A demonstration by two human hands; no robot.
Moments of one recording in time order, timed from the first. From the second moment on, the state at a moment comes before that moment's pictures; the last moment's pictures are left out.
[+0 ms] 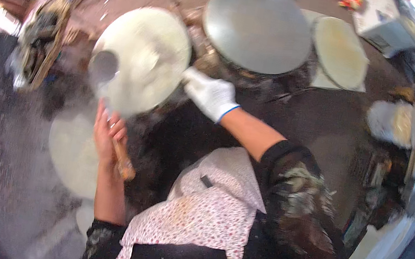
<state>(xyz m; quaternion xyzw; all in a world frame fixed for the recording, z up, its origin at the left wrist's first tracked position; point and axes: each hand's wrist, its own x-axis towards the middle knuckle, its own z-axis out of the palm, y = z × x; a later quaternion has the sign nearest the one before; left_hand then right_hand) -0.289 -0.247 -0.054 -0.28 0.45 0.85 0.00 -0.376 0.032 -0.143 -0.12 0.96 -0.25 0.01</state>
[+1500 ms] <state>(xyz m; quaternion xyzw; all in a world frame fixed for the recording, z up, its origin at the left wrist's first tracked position) -0.321 -0.089 0.088 -0.23 -0.18 0.95 0.11 -0.370 0.086 -0.115 -0.30 0.81 -0.38 0.33</state>
